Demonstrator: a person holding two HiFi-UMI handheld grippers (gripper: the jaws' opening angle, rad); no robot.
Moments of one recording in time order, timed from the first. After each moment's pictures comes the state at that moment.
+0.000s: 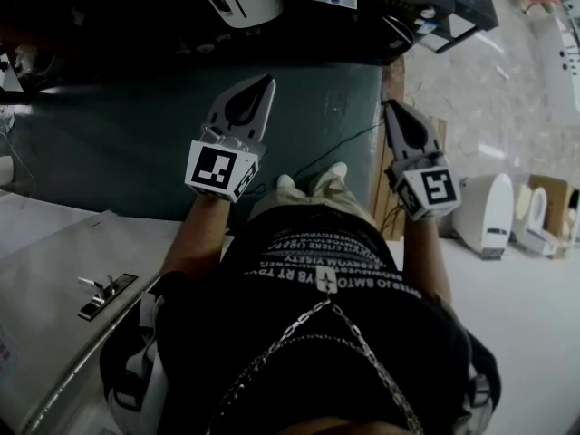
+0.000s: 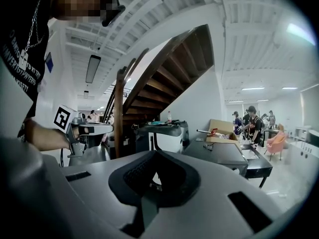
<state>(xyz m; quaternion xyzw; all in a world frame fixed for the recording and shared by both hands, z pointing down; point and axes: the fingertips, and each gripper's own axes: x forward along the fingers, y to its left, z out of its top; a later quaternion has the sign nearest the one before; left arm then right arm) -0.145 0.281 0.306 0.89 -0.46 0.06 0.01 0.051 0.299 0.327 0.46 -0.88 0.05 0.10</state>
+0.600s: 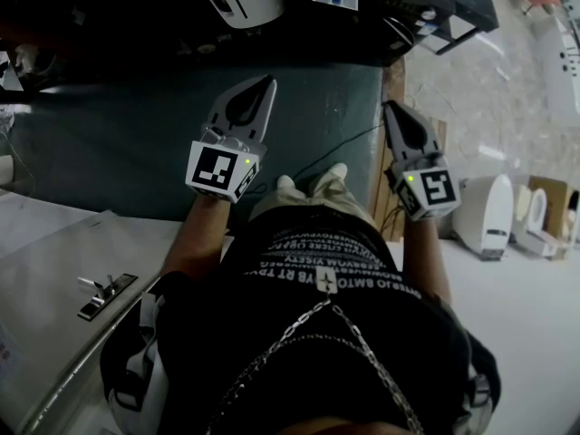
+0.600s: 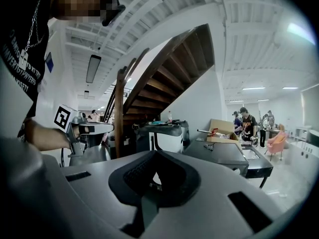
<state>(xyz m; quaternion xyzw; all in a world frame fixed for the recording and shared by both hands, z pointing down) -0.145 0.281 0.305 0.89 -0.46 0.06 0.01 0.053 0.298 0.332 0.46 -0.88 0.04 0.10</state>
